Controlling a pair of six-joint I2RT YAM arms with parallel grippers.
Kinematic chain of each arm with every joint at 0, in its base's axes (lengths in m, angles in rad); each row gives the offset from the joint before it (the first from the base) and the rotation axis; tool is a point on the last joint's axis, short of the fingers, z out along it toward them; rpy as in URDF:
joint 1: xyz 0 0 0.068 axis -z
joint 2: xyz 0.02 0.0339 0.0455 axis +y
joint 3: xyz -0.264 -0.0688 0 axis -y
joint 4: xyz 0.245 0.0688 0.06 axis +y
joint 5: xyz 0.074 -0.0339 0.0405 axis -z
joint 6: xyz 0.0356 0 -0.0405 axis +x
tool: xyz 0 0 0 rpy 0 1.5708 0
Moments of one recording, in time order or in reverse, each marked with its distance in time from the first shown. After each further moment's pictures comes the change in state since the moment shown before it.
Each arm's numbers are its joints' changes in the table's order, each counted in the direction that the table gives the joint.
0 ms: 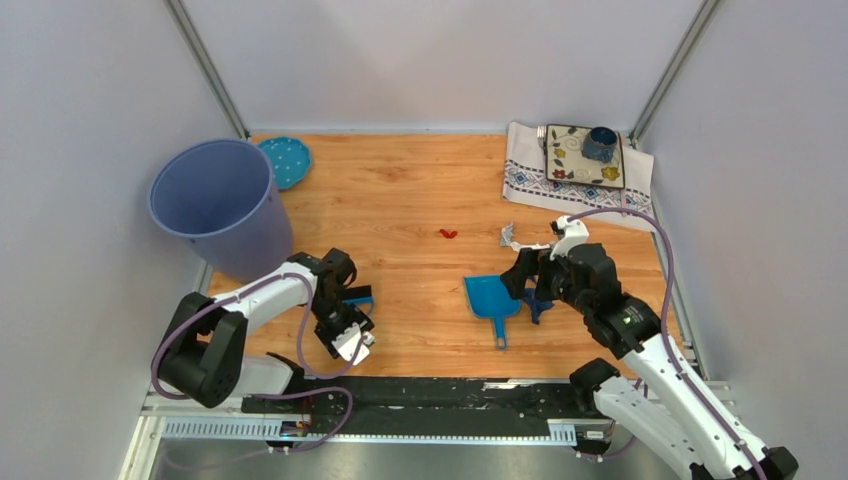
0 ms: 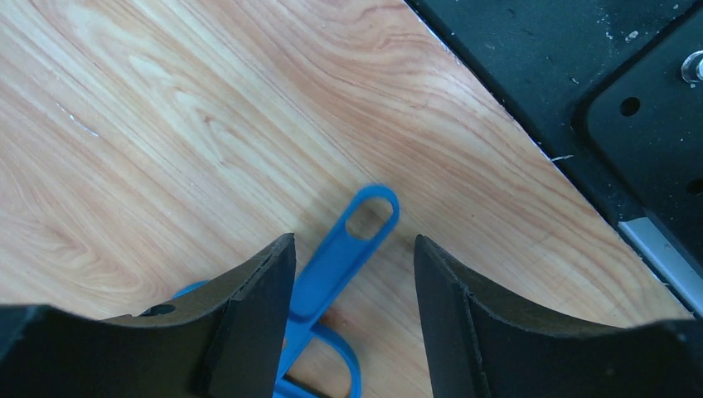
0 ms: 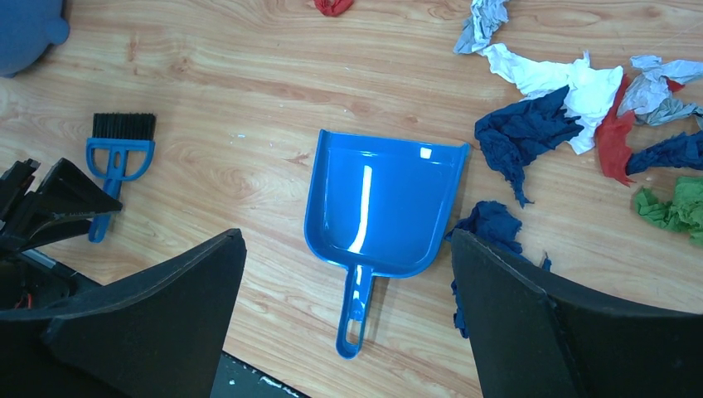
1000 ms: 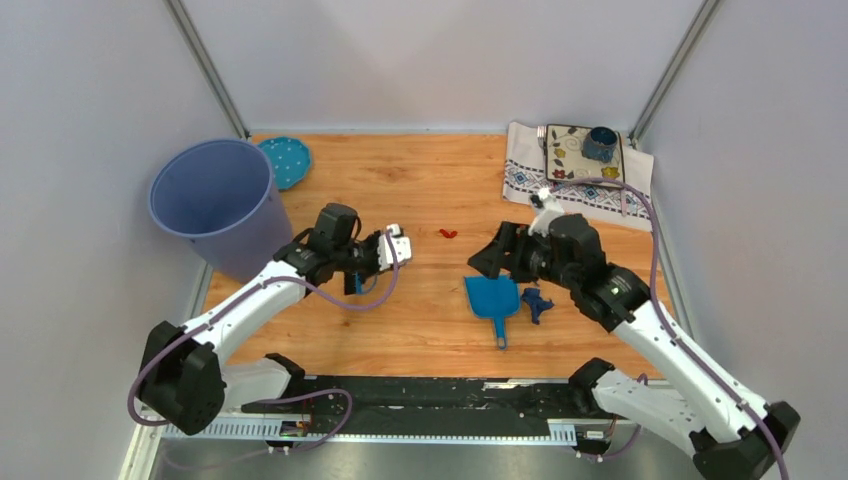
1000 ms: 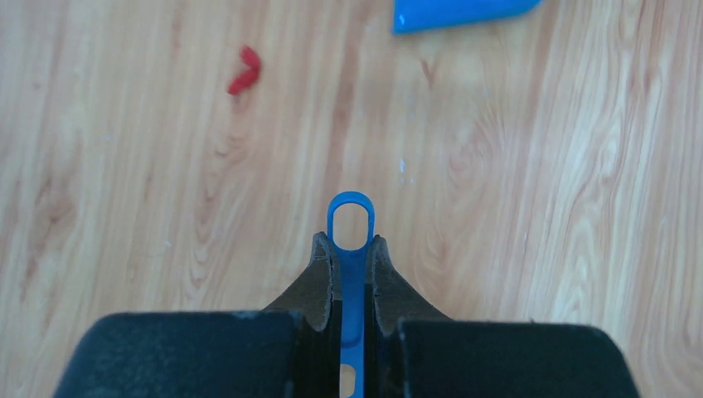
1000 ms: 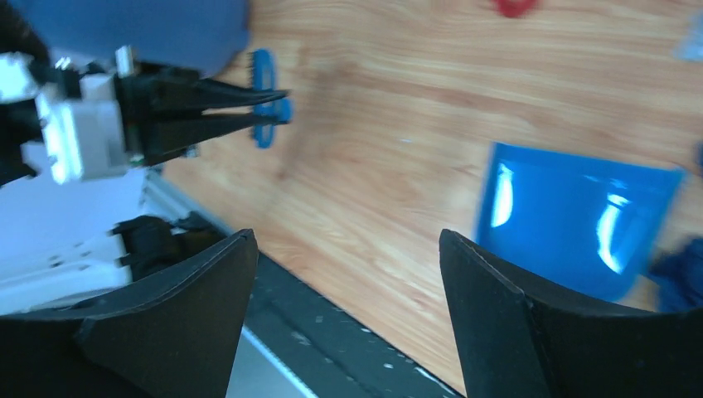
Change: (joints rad) left arm 0.052 -0.137 0.114 -0.655 0.090 -1.142; right arm -0.077 0.167 0.175 -0.024 -0.140 0.254
